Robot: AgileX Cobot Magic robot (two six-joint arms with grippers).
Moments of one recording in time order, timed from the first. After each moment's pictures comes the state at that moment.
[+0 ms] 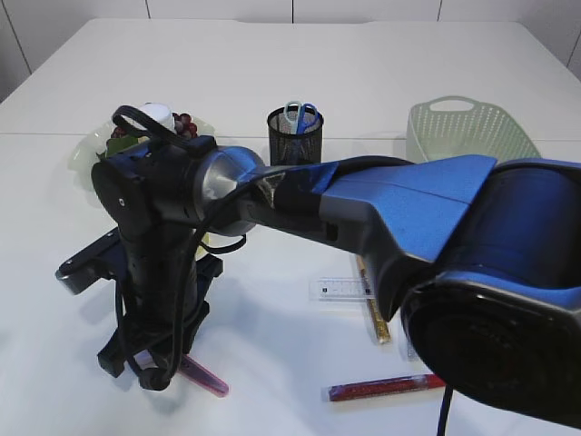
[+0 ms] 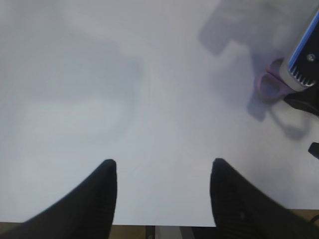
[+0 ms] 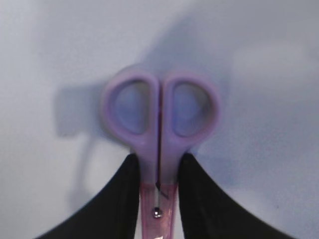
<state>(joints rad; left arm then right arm) -0.04 1.11 -0.81 -0.05 1.01 -0.13 0.88 2.49 -2.12 0.11 1.22 -0.18</state>
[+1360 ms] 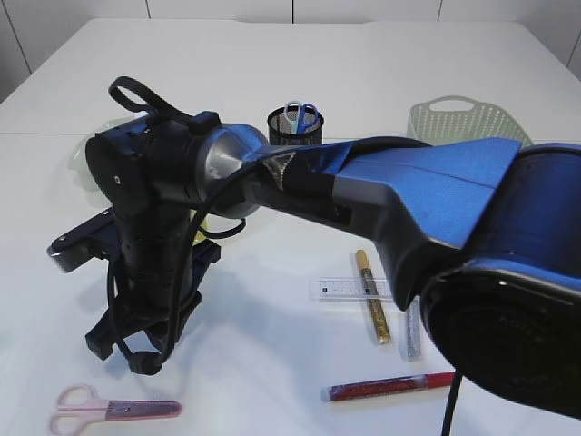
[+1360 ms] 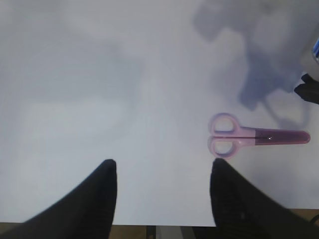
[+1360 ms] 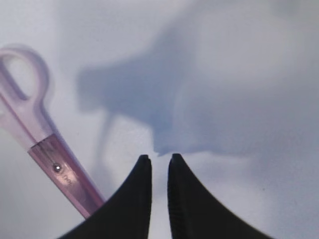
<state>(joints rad) -0.04 1.11 -0.81 -0.05 1.01 -0.13 0.88 2.45 -2.12 0.11 1.22 -0.13</state>
